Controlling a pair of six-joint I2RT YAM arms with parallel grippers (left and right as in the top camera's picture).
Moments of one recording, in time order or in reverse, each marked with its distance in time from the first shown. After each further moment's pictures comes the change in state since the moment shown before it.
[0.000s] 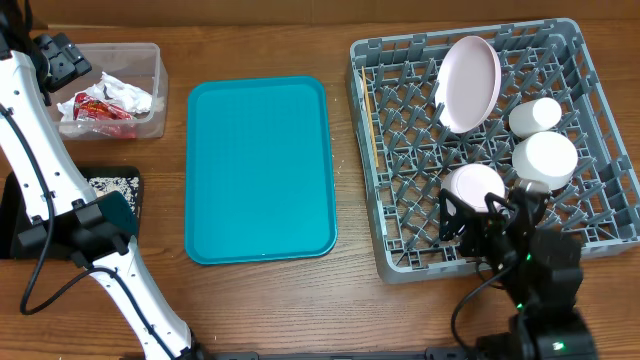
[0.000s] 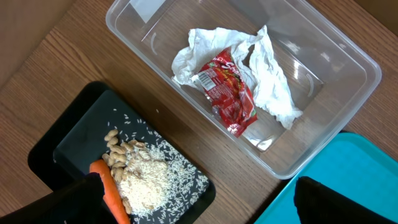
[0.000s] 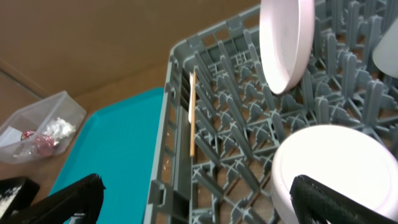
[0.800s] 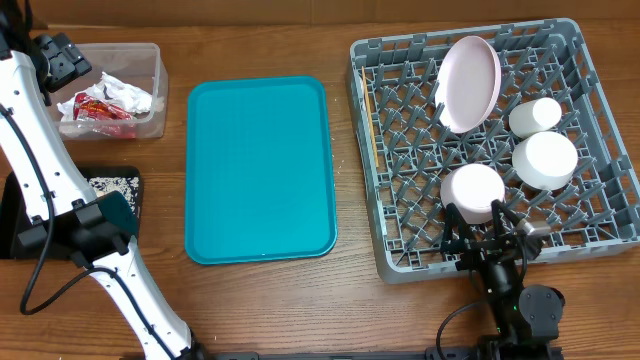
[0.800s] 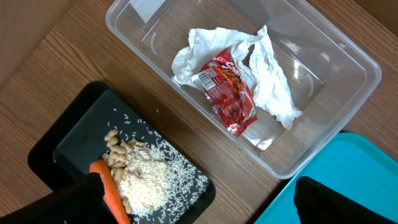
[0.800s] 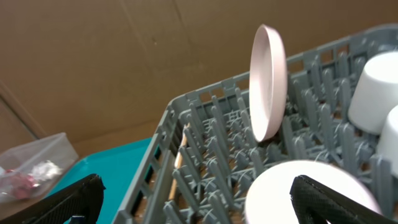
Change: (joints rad) left arm 0.000 0.000 0.000 0.000 0.000 0.000; right arm -0.084 -0.451 -0.441 0.348 0.006 -0.048
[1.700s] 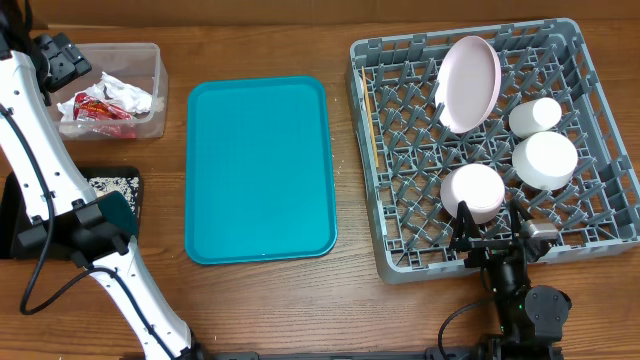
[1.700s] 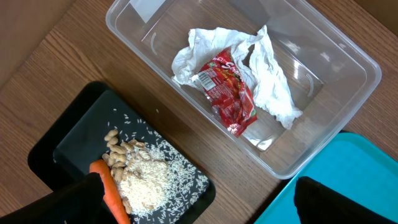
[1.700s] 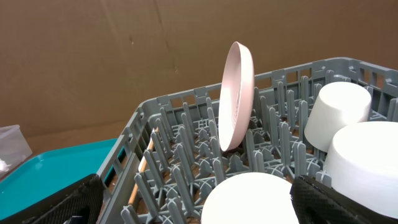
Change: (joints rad) left arm 0.000 0.000 0.000 0.000 0.000 0.000; right arm -0.086 -0.002 0.000 -0.003 0.000 -0.140
